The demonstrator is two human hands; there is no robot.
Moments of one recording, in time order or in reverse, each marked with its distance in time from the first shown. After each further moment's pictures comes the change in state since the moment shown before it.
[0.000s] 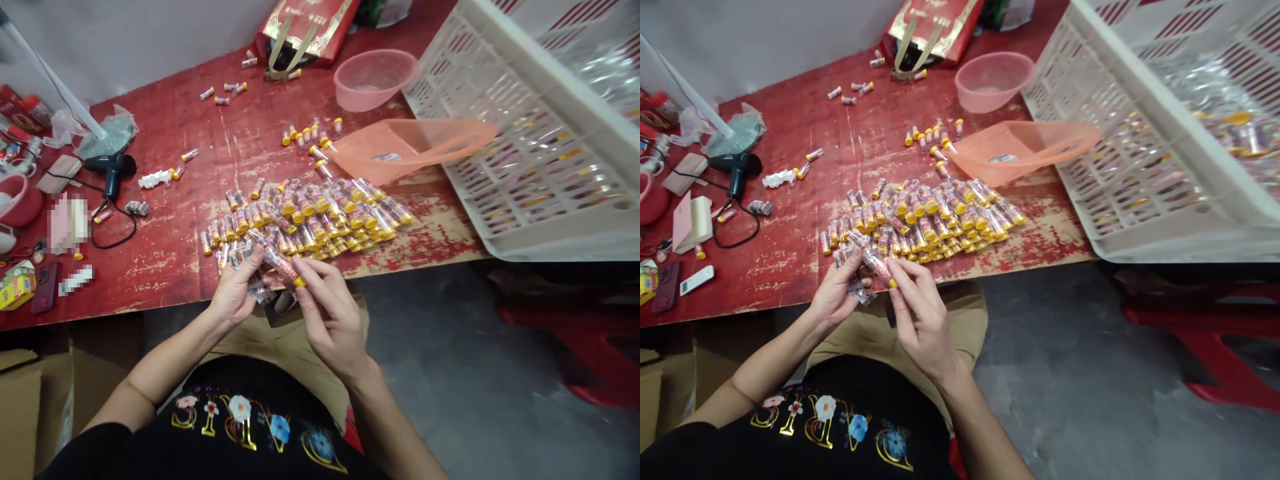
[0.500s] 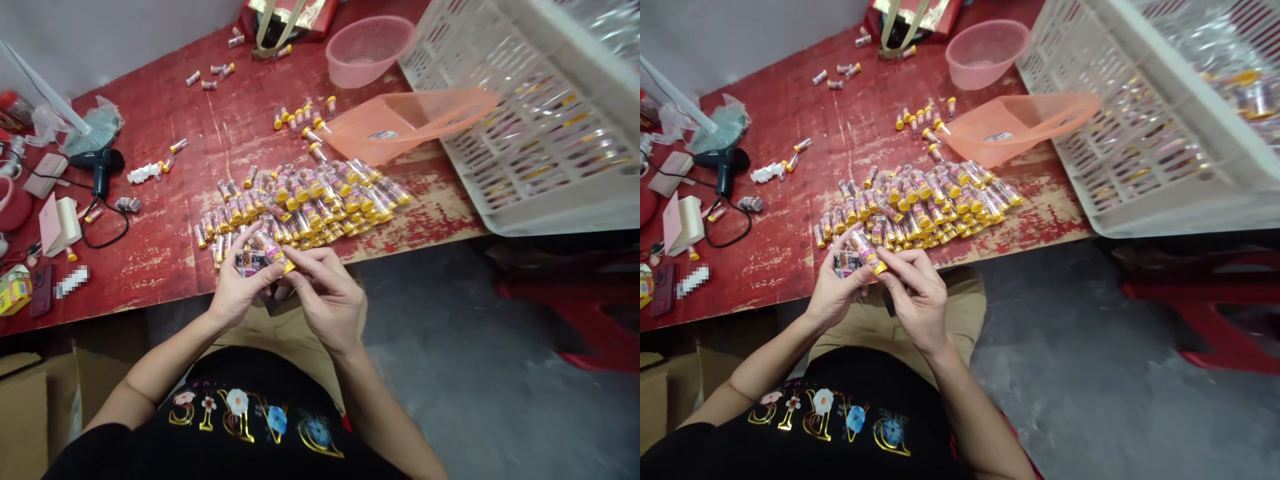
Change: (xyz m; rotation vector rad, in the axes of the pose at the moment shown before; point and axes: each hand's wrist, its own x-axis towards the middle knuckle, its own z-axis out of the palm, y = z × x) left_hand -0.015 -0.006 -0.008 0.276 -0.103 0.142; right_hand -0.001 0.006 0.010 0.216 0.132 0.280
